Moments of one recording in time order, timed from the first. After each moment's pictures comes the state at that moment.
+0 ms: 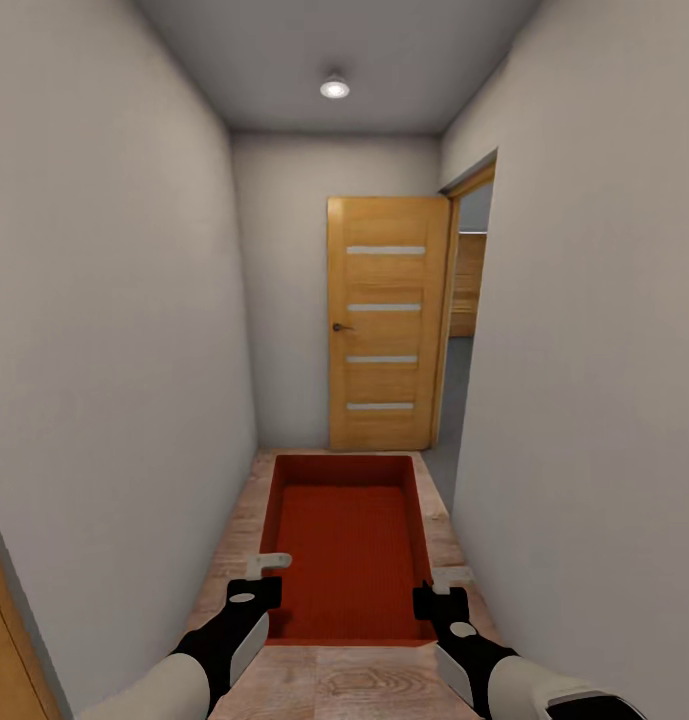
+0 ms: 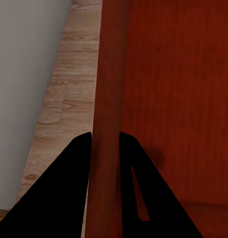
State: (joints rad) left arm -0.64 -0.13 -0.18 -0.30 0.17 0.07 0.30; right arm -0.70 0.11 0.09 -0.01 -0.02 -0.31 -0.17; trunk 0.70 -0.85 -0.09
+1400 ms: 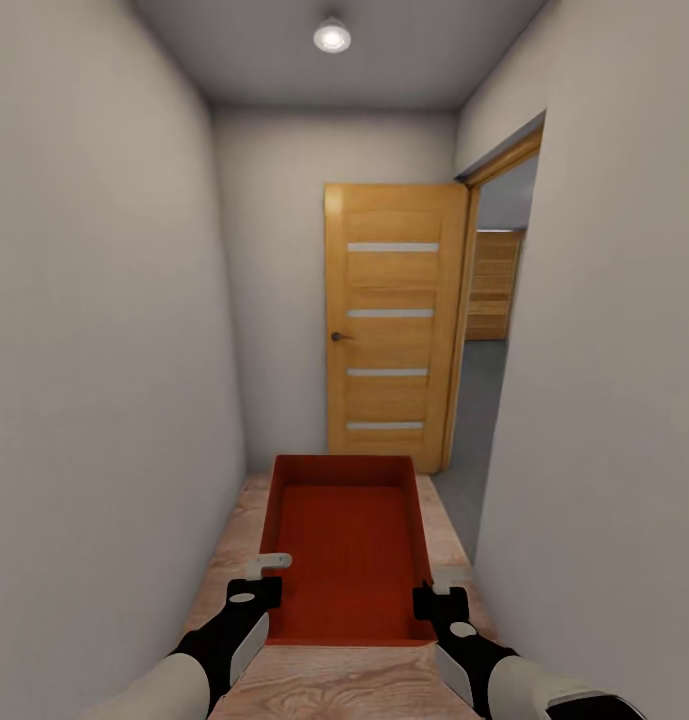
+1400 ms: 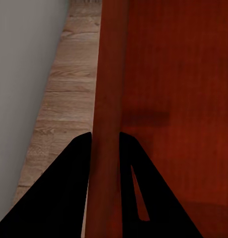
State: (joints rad) left arm -0.64 -0.13 -0.18 -0.30 0.17 0.07 0.30; right arm -0.70 0.11 0.10 -0.01 -0.03 -0.31 -0.17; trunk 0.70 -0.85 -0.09
